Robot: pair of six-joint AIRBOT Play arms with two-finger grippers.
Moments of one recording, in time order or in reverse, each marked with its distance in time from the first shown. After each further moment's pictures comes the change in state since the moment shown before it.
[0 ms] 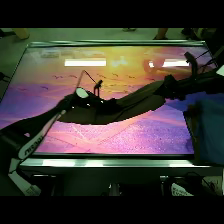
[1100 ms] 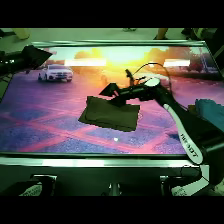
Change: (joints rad) left arm 0.547 0.689 -0.005 0.201 -0.094 0.106; right arm 0.386 -0.421 0.004 0.424 -0.323 -0.131
